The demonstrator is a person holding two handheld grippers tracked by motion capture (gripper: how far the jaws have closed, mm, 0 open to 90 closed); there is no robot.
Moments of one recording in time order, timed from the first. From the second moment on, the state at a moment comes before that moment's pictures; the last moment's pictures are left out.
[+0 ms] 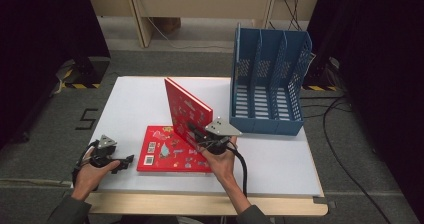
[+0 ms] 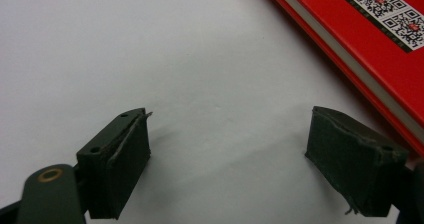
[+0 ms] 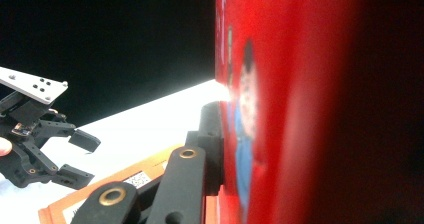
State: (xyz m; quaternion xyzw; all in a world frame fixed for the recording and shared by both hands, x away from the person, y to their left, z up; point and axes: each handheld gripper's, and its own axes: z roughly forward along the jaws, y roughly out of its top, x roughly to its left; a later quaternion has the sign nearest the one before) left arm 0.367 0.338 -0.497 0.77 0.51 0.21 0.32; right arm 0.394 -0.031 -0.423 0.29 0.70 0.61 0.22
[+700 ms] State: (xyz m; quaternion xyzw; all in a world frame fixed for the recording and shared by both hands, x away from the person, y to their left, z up) left arm 0.366 0.337 -0.496 0.78 0.50 0.21 0.31; right arm 0.391 -0.051 -0.400 0.30 0.68 0.63 0.22
